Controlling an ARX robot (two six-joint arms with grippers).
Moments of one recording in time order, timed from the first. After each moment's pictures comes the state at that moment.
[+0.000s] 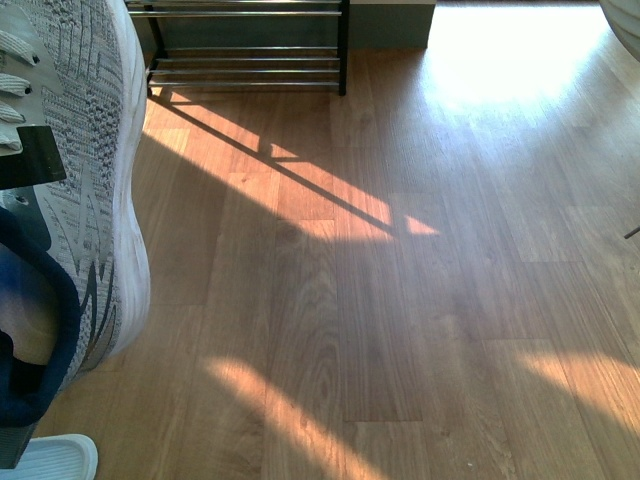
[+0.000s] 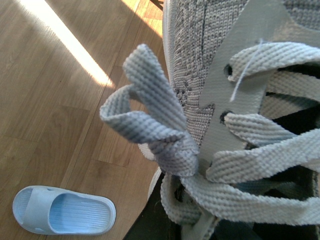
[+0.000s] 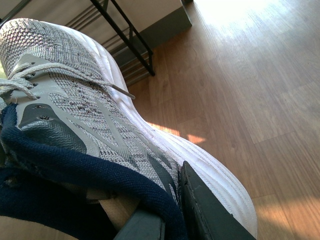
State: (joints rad) left arm -0.54 1.19 0.46 0.07 -0.54 -0.49; right arm -0.36 0.92 0.32 0.29 -0.47 0.38
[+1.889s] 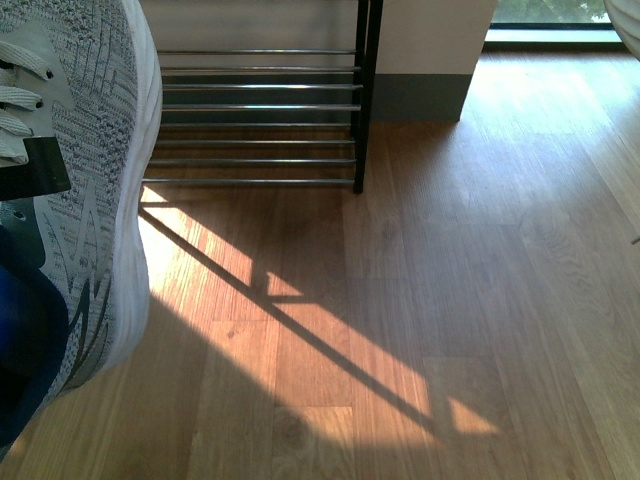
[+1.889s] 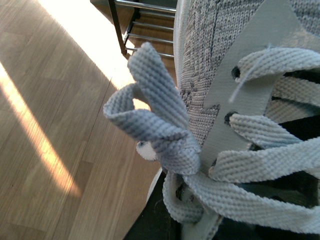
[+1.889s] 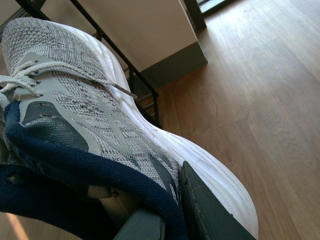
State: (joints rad) left arm -0.55 1.19 0.45 0.07 -0.54 -0.48; right arm -0.36 0.92 0.32 0.29 -0.46 0.38
